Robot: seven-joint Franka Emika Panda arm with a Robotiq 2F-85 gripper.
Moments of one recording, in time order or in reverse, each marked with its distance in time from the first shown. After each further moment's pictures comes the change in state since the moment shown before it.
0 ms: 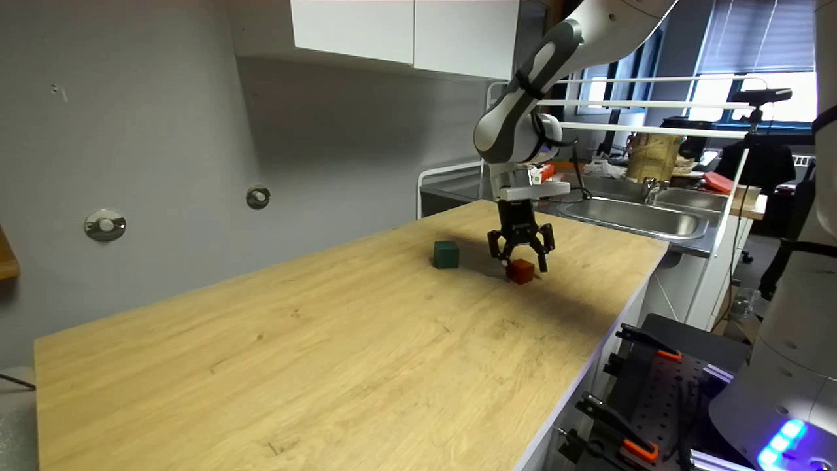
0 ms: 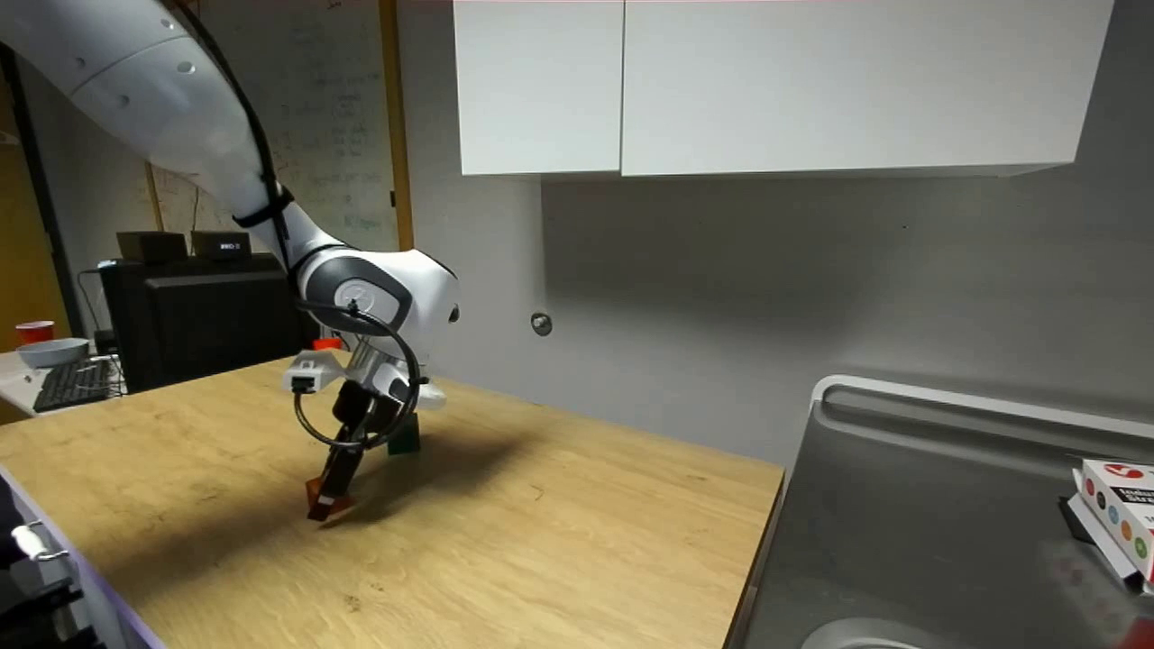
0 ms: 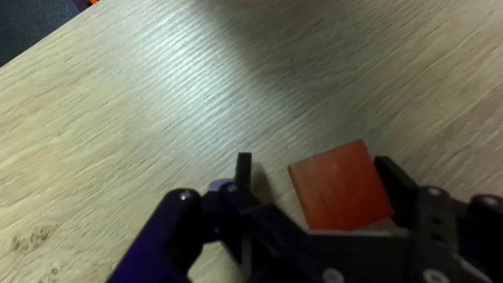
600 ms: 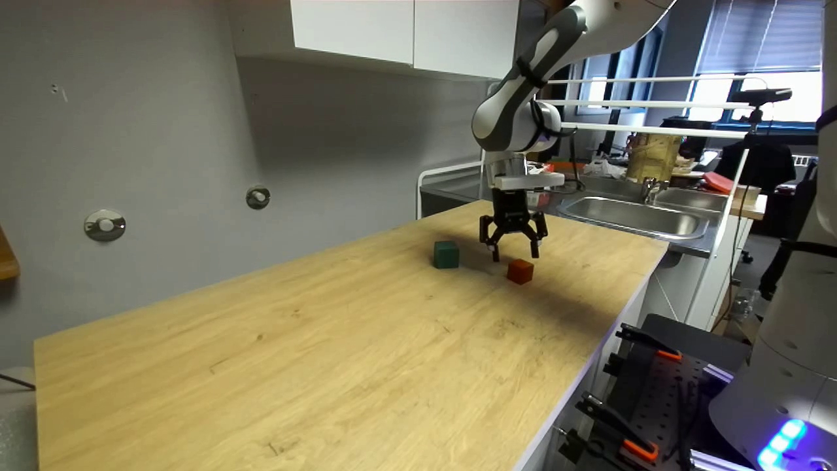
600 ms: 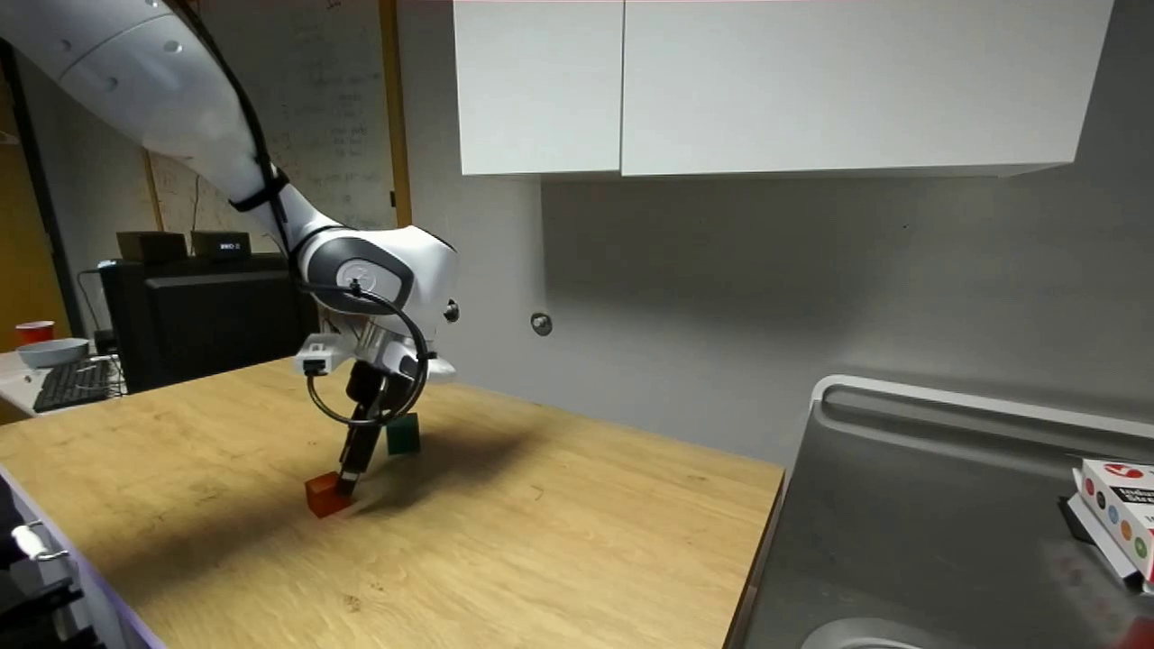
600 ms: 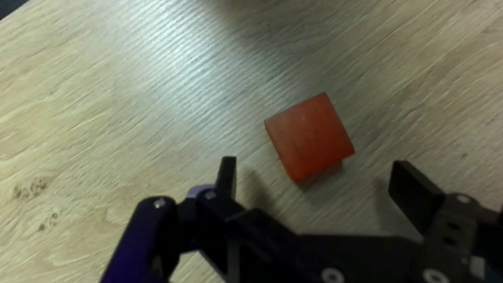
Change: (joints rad) arm 0.003 -0.033 0.003 0.022 0.001 0.041 0.000
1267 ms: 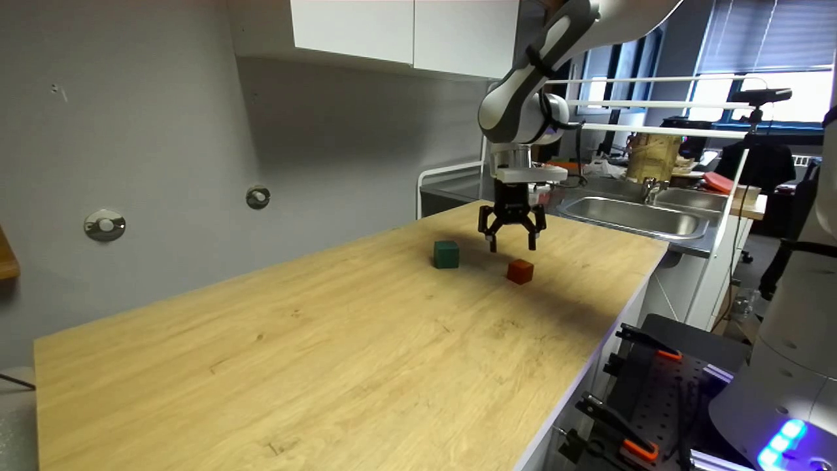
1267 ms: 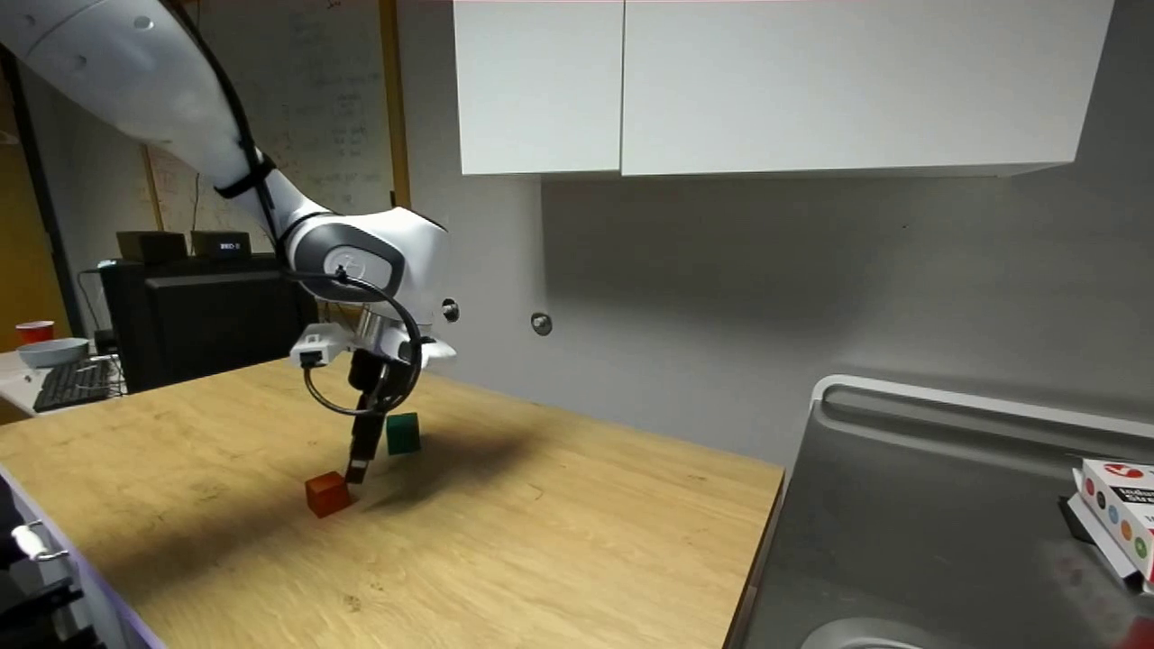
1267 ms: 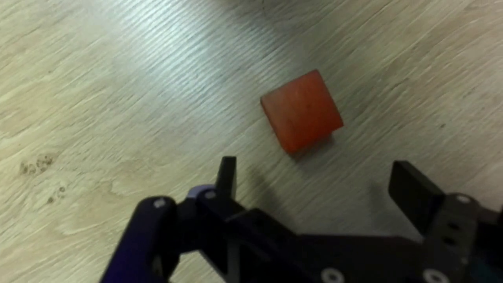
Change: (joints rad) arm -0.007 -0.058 0.004 -0.036 0.000 0.071 0.000
